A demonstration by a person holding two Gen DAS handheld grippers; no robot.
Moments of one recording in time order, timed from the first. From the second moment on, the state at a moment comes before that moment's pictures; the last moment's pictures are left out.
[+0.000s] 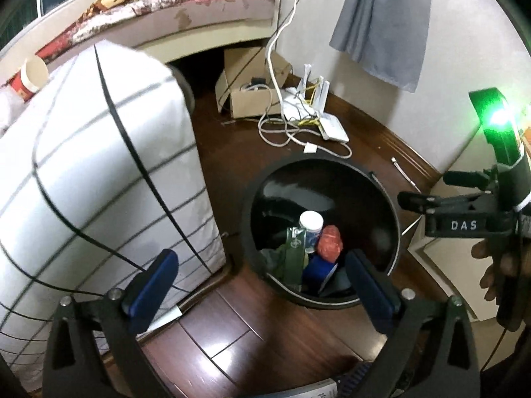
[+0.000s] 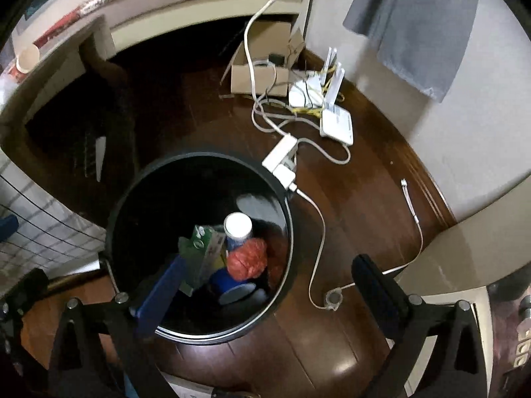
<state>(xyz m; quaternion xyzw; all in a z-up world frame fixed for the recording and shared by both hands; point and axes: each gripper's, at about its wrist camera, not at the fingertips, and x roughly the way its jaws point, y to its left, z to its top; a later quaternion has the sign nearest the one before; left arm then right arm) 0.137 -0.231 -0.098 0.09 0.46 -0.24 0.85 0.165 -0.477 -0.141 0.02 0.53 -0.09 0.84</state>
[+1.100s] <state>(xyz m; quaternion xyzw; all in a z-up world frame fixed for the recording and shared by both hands) 0.163 -0.118 0.000 0.05 0.35 -0.11 0.93 0.180 -0.367 -0.024 -0.02 0.40 0.00 0.92</state>
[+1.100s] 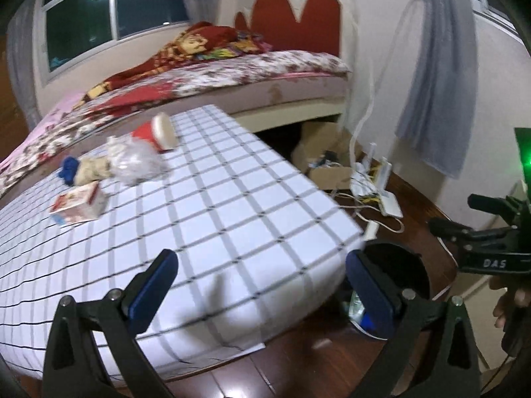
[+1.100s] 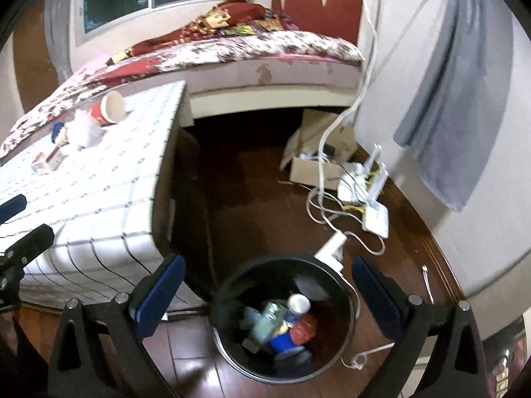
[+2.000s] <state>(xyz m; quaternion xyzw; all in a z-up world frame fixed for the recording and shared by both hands) 0.261 0.072 -0.027 -0.01 0.37 0.06 0.93 0.292 -0.165 -0.022 -0.08 0.39 0.12 0.91</state>
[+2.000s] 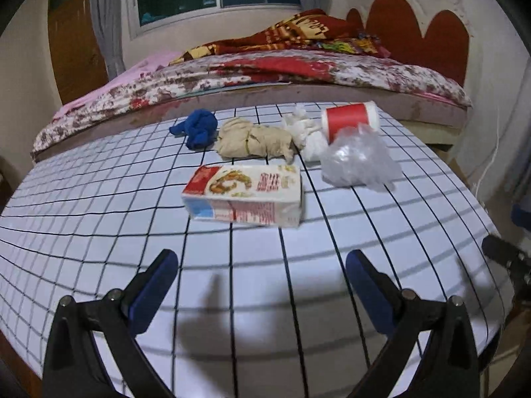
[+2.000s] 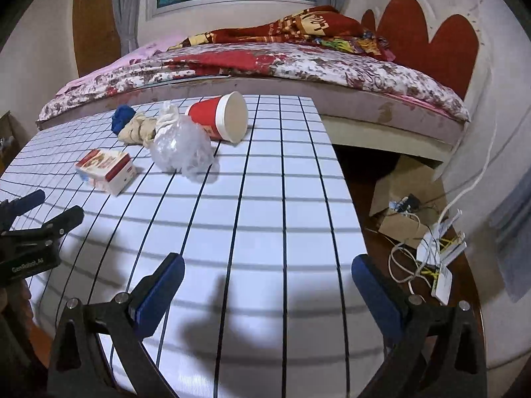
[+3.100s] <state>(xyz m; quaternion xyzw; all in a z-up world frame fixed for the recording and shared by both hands) 0.338 0.181 -0.050 -0.08 0.41 0.17 0.89 0.410 -0.037 -0.059 -0.09 0.43 0.17 0.88</state>
